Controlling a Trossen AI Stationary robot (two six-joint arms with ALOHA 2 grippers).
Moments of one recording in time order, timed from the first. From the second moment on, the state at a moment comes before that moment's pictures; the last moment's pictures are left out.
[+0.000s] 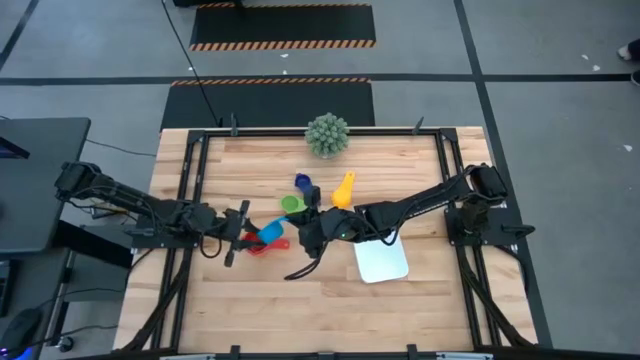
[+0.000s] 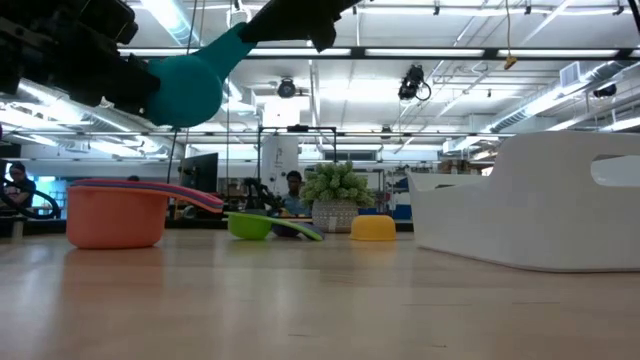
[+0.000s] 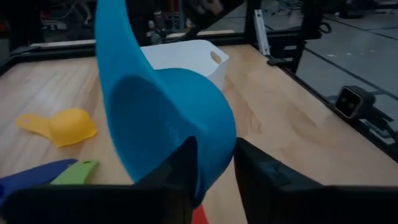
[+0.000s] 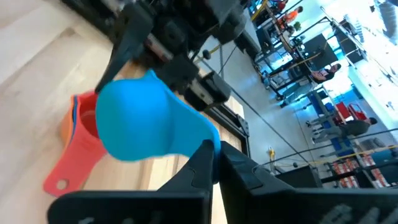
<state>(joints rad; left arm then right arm) -0.27 0.79 0.17 0.39 -0.10 -0.03 0.23 1.84 1.38 0.09 0.50 -0.68</state>
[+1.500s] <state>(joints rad) -0.35 0.82 0.44 -0.39 -0.06 0.12 0.32 1.81 1.38 -0.25 0.64 -0.28</state>
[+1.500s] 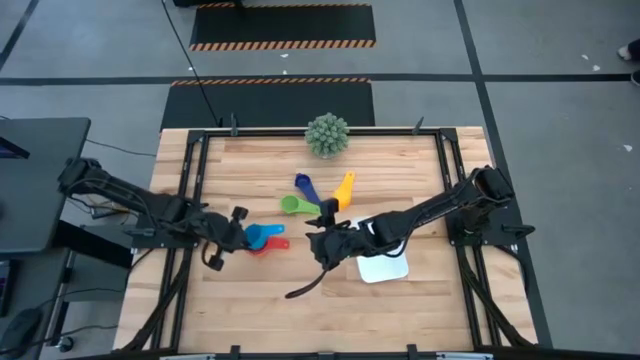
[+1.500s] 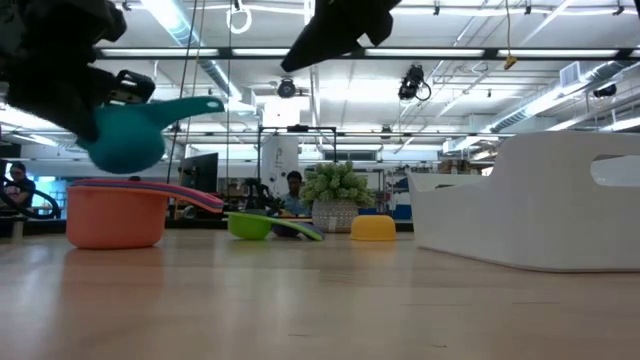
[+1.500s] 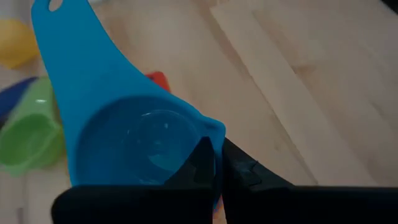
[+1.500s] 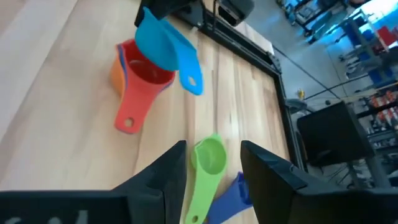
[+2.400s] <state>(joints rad) -0.37 1.16 0.65 -0.57 -0.06 -0.04 0.33 1.81 1.38 -0.30 0.58 -0.26</state>
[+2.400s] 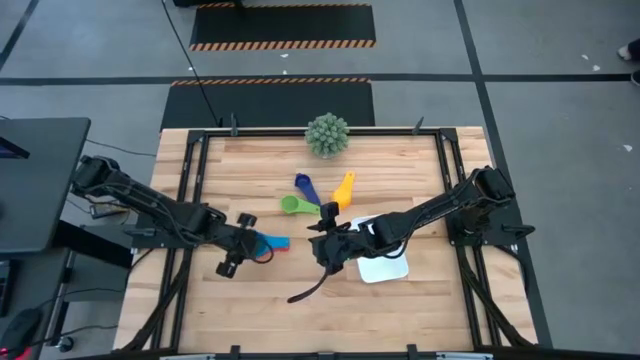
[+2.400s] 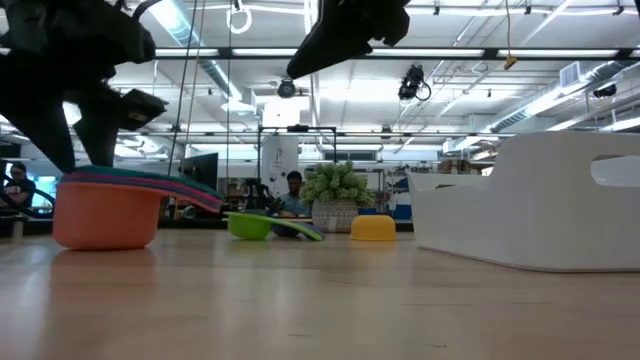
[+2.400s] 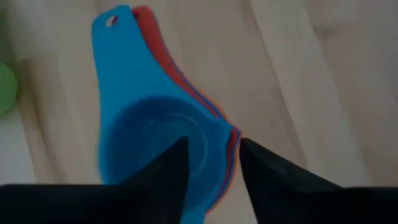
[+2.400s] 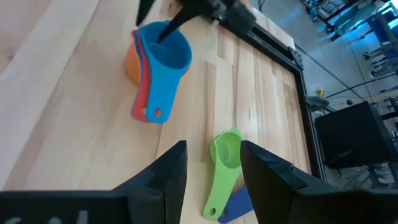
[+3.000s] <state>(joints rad) -0.28 1.16 0.67 -0.53 -0.20 -0.17 0.31 1.79 1.36 -0.46 0.53 -0.20</state>
